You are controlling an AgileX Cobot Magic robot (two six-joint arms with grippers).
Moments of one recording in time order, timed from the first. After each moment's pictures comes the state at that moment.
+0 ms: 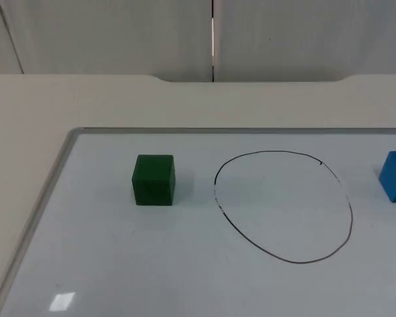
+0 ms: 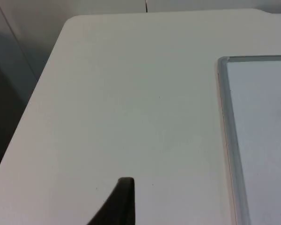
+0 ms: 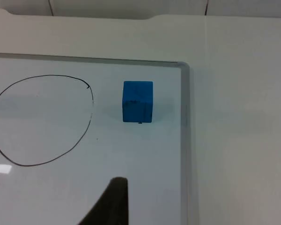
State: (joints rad) right arm 0.03 0.00 -0.52 -0.01 1.09 -0.01; left arm 0.01 0.01 -0.50 0.09 1.08 -0.03
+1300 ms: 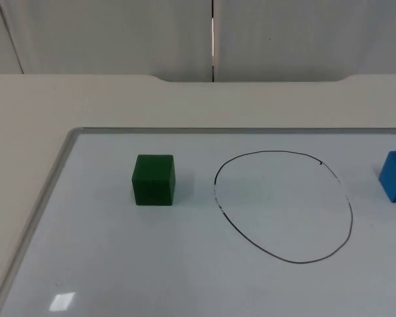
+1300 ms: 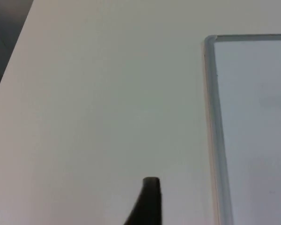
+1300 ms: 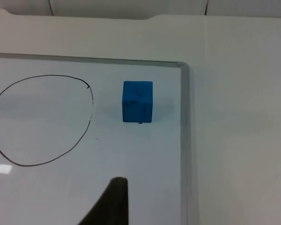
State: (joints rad) right arm 0.03 0.00 -0.52 -0.01 1.09 -0.01; left arm 0.01 0.29 -0.52 0.04 0.94 -0.03
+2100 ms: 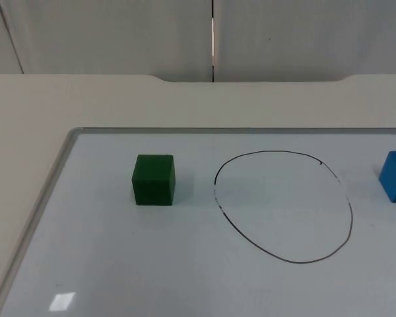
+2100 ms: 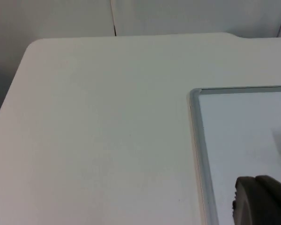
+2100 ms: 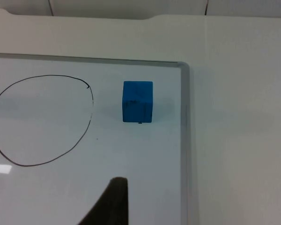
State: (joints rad) right arm 0.03 0.00 -0.52 -0.01 1.09 -0.01; left arm 0.01 0.37 -0.52 -0.01 0.73 0.02
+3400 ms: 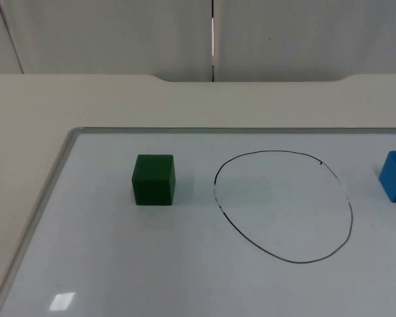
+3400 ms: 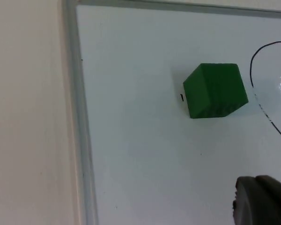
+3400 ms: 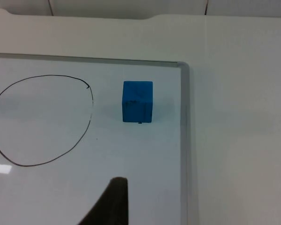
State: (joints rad) right arm 0.03 0.00 -0.52 -0.01 1.09 -0.01; left arm 0.01 1.02 -0.52 -0.76 0.54 0.60
